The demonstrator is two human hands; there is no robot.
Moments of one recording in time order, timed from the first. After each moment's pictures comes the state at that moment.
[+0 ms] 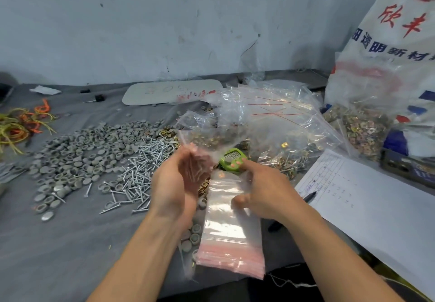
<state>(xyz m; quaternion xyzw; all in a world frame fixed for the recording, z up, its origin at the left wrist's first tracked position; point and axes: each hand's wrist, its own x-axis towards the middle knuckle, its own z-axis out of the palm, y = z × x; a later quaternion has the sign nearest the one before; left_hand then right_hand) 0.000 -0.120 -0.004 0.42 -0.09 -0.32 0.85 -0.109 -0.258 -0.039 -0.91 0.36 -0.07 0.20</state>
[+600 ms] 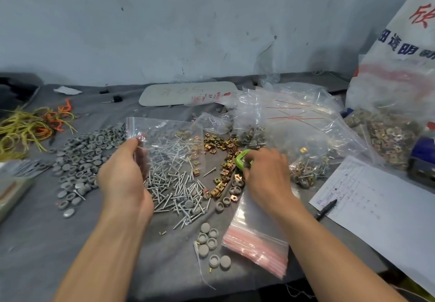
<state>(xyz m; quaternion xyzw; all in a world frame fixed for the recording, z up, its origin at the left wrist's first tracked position) 0.062 -0.072 0.015 0.53 0.03 -0.07 0.84 -0.052 -0.259 -0.042 -0.89 0.38 -0.21 0.13</state>
